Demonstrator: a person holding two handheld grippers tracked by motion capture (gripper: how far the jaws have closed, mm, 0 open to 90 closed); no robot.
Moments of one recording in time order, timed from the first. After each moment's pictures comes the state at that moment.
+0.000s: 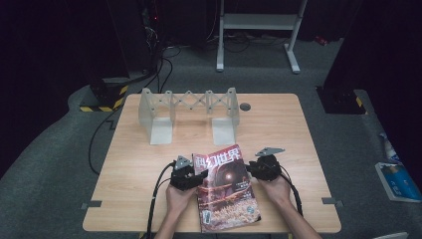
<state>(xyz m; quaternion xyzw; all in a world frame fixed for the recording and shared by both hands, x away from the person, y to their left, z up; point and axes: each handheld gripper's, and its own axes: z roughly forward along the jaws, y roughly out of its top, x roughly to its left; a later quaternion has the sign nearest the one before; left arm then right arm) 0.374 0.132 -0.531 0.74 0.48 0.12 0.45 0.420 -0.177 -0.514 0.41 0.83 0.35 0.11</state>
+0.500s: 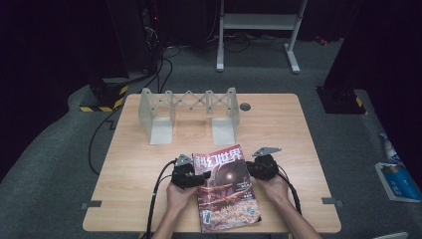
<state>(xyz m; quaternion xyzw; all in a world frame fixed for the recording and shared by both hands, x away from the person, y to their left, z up) 0.381 0.132 -0.530 0.75 0.47 0.08 0.46 0.423 -0.171 -0.515 0.39 0.84 0.35 0.11</state>
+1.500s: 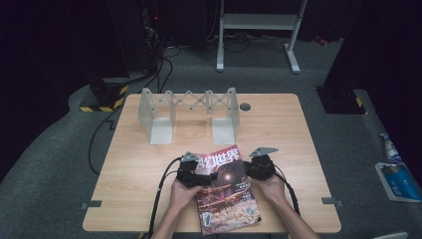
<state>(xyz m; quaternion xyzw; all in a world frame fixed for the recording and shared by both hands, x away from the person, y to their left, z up) 0.392 0.116 -0.525 0.77 0.46 0.04 0.45 0.424 -0.163 -0.518 0.37 0.85 0.37 0.10</state>
